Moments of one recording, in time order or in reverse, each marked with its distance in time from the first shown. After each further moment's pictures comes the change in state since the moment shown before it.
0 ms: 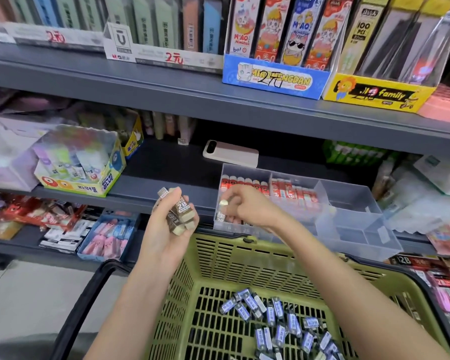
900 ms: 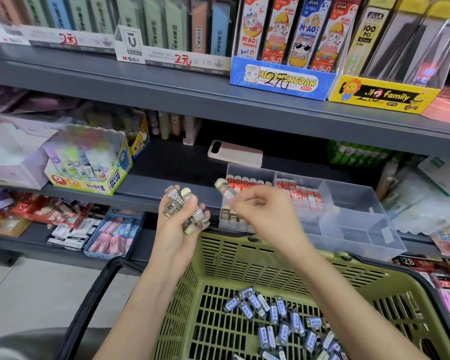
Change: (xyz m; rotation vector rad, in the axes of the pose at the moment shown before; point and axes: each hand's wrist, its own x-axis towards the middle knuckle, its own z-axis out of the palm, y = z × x) left_hand -0.005 -0.008 -0.006 0.137 -0.118 0.154; right_hand -0.061 -0.025 0.006 0.250 0.381 -0.137
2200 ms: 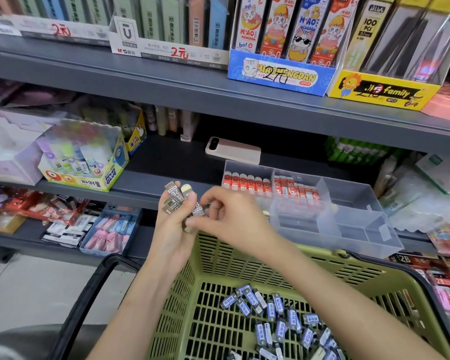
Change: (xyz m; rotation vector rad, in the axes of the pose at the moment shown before) left_hand 0.000 -0.003 -0.001 0.063 -0.035 -0.004; right_hand 0.003 -0.004 0.031 -0.366 -0.197 -0.290
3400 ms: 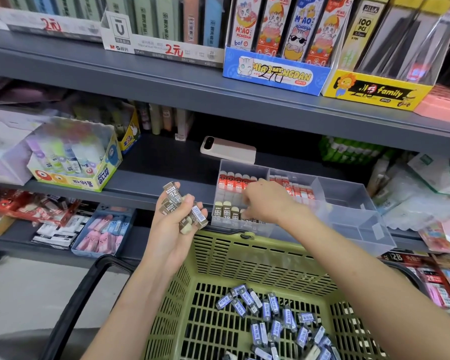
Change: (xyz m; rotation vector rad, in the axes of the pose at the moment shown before) left_hand 0.006 -0.006 -0.008 0.014 0.039 -0.052; right_hand 0.032 0.055 -0.039 -0.791 -0.326 0.180
